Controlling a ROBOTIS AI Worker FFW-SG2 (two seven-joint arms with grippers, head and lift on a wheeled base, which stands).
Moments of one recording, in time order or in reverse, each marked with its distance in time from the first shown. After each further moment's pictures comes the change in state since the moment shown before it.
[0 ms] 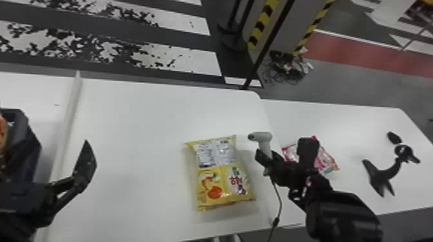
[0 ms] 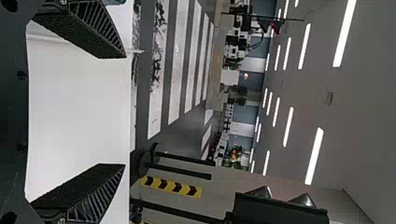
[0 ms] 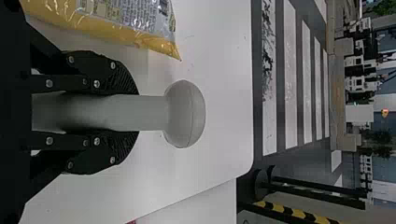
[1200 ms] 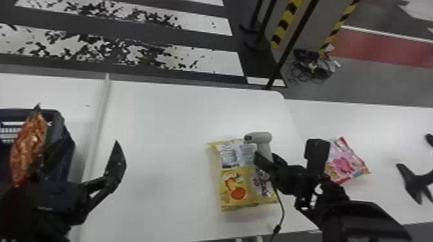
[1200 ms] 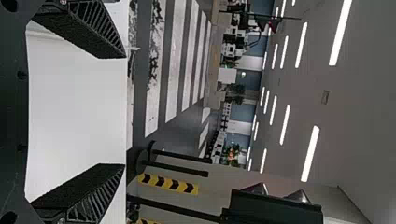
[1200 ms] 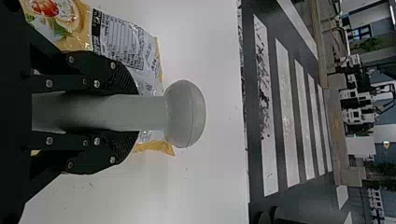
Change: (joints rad) left arm 0.043 0.000 -0.003 -0.053 -0.011 0.000 0.000; right arm 0.128 0.061 0.105 -0.294 -0.054 0.153 -0.026
